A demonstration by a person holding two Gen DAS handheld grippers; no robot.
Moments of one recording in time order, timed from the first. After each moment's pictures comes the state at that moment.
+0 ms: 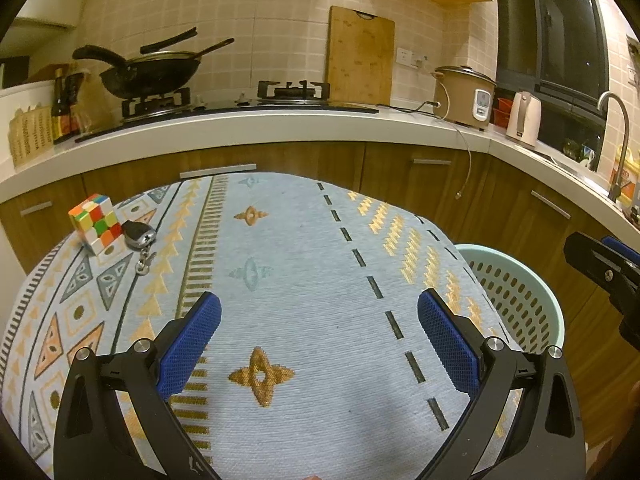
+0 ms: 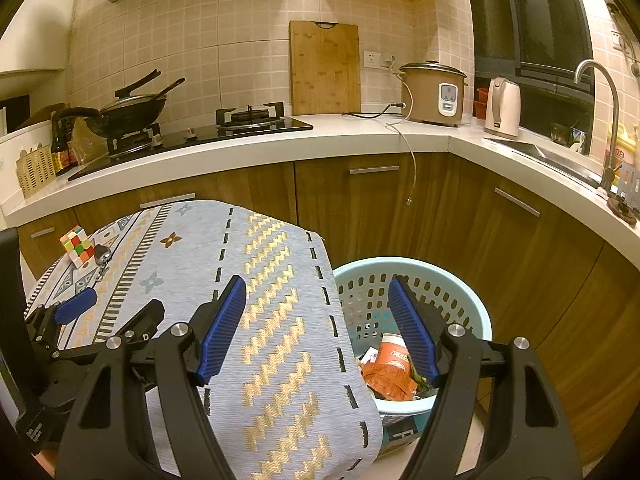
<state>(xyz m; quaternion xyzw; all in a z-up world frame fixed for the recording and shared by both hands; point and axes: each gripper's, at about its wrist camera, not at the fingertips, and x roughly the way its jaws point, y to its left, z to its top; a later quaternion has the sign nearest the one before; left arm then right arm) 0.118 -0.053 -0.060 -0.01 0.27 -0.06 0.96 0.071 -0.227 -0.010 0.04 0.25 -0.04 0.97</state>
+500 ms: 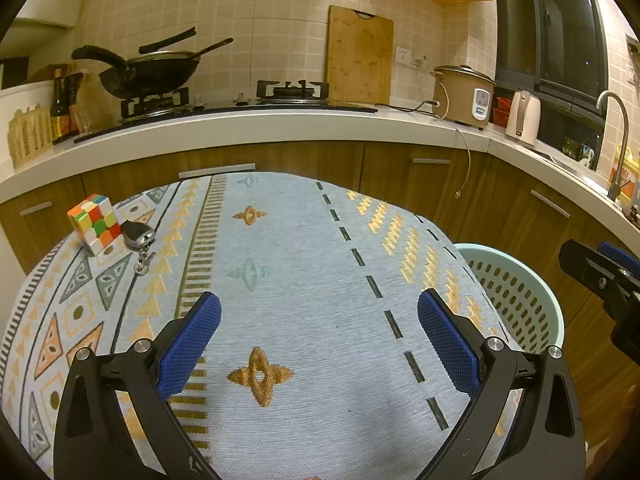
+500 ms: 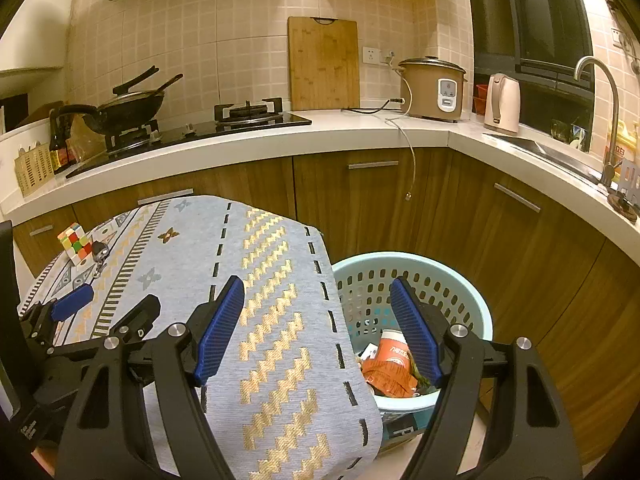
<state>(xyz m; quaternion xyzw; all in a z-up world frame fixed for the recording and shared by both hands) 0.119 -0.052 -0.060 -0.01 0.27 -0.06 0.96 0.073 -0.227 -0.015 0.04 0.26 -0.04 0.97</state>
